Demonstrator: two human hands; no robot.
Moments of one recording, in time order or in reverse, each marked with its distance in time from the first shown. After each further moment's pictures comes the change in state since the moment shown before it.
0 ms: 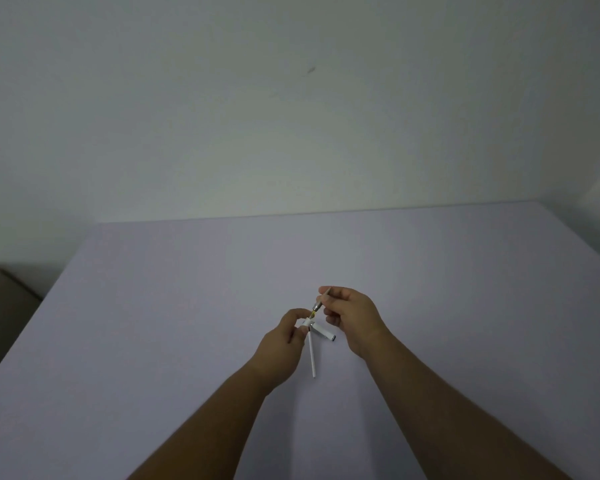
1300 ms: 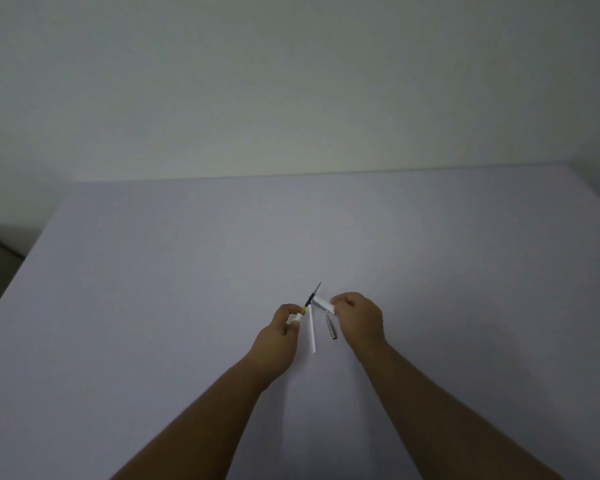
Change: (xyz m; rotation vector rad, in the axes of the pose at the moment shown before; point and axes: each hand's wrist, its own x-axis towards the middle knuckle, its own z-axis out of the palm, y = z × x) left_hand 0.011 -0.044 0.021 -0.056 -0.036 -0.237; right_hand 0.018 0.065 -0.012 -0.624 0.270 0.065
